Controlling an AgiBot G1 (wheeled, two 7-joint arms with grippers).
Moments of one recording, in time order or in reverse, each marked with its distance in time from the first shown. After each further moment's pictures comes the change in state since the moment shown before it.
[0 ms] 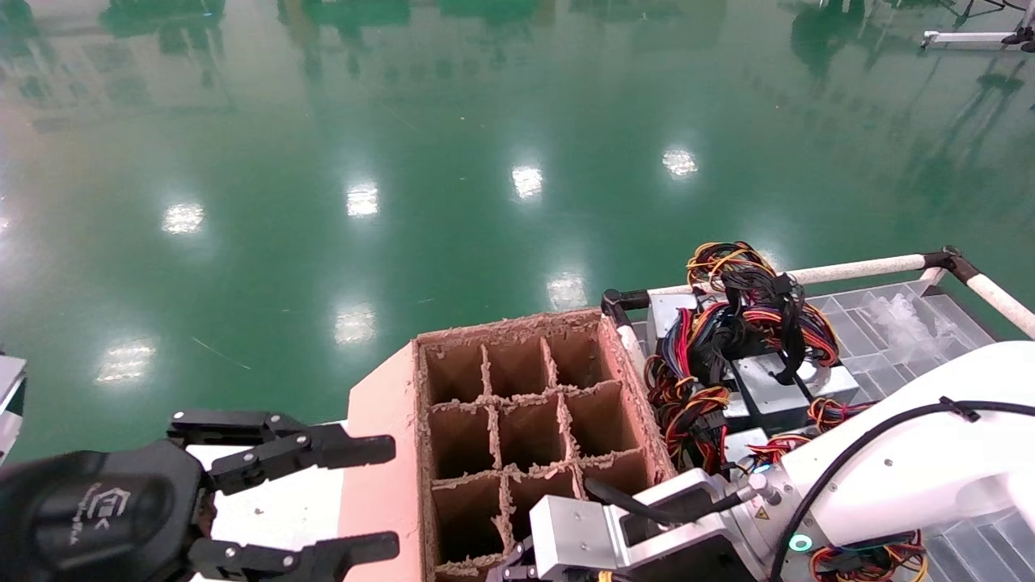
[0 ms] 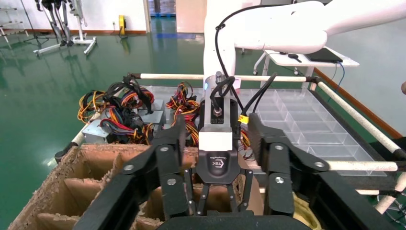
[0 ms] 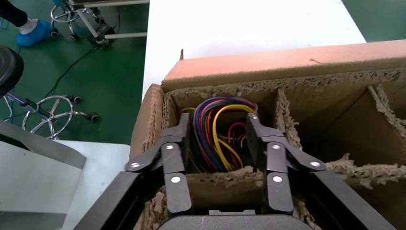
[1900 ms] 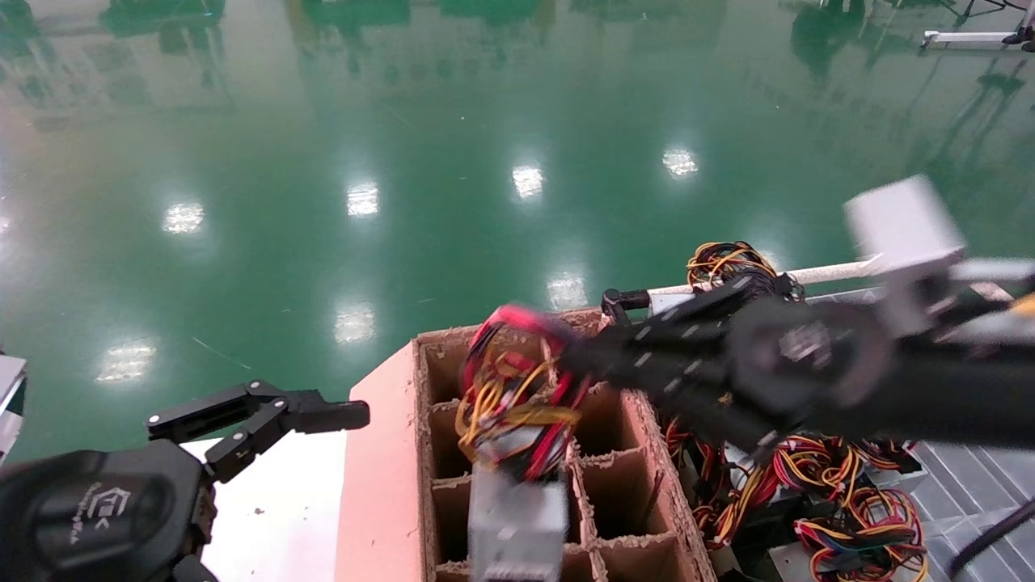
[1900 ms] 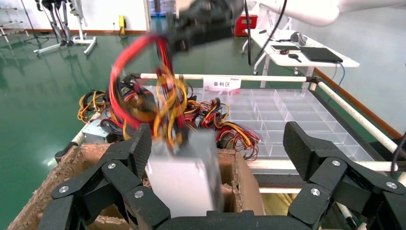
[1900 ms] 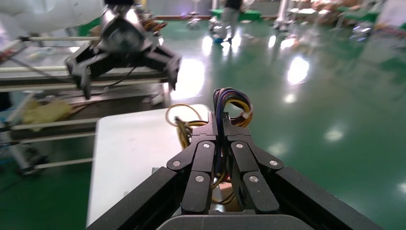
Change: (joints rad) left arm 0.000 0.000 0.000 0.000 0.000 0.000 0.000; right arm 0.079 0.347 0.126 0.026 0.589 -0.024 0.015
